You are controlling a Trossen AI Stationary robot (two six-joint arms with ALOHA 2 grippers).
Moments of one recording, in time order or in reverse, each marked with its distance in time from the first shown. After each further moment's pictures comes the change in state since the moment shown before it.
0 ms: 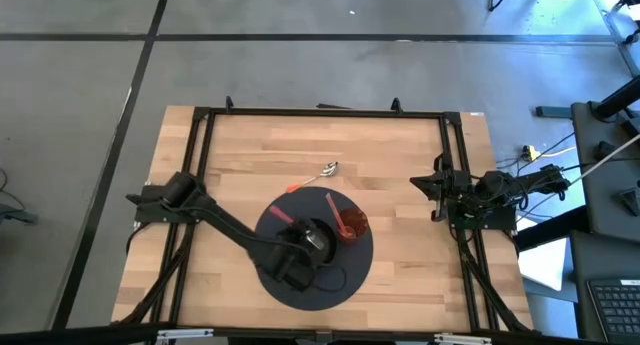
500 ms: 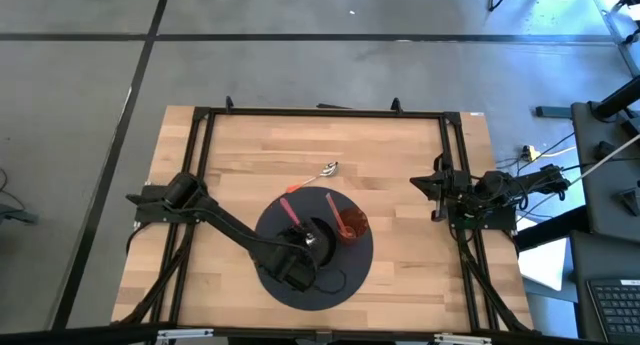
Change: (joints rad) left arm 0.005 0.015 0.001 0.005 -0.012 0.195; right arm 0.000 0.000 0.000 -0.004 0.000 0.003
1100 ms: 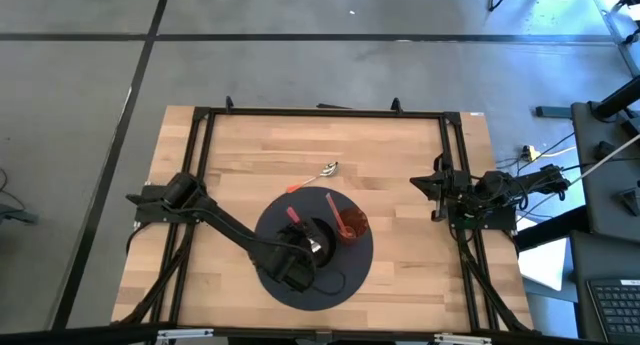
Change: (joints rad) left arm -0.015 -0.012 0.000 -0.012 -0.105 -0.014; right arm 0.000 0.000 0.000 0.000 0.000 0.000
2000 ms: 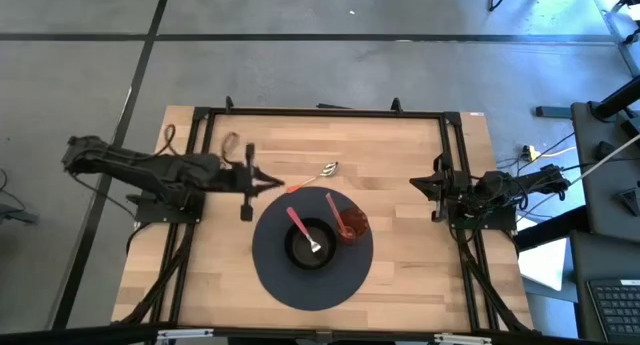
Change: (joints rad) left arm 0.372 -1.158 -0.855 1.165 0.626 -0.229; right arm 0.000 0.000 0.000 -0.003 -0.010 0.000
